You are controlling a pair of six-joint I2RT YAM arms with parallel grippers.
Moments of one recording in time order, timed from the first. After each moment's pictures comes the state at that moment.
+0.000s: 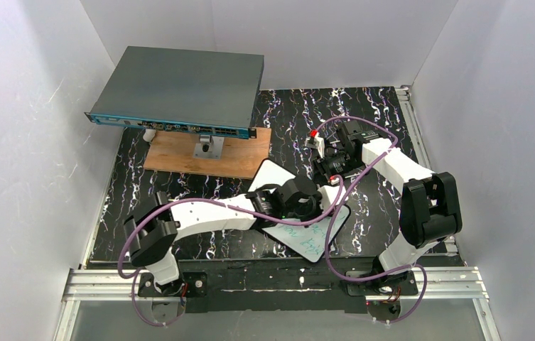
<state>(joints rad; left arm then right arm) -1.17 1.62 1.10 -0.05 0.07 0.19 0.33 1.63 1.18 -0.96 -1.02 -0.45</state>
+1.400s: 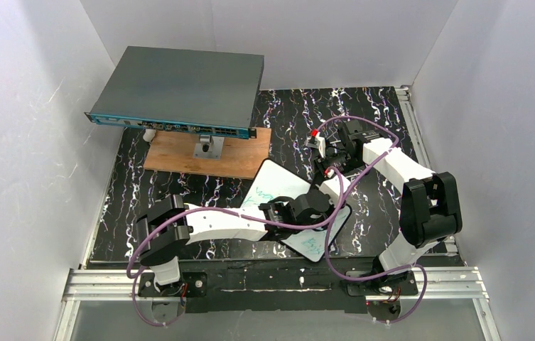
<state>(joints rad) -1.29 1.72 1.15 0.11 -0.34 -0.23 0.32 1.63 1.18 -0.95 -1.01 -0.46</state>
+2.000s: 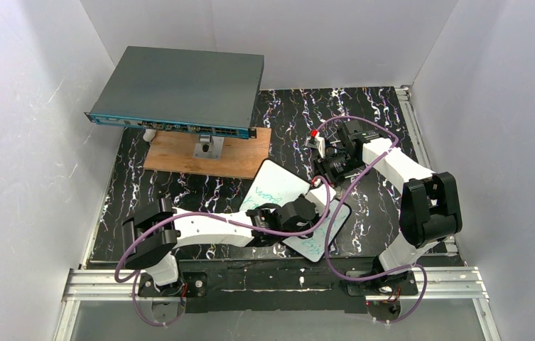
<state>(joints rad) -1.29 1.62 0.99 0.09 -0.34 -0.23 0.32 1.63 1.18 -0.96 -1.01 -0.46</state>
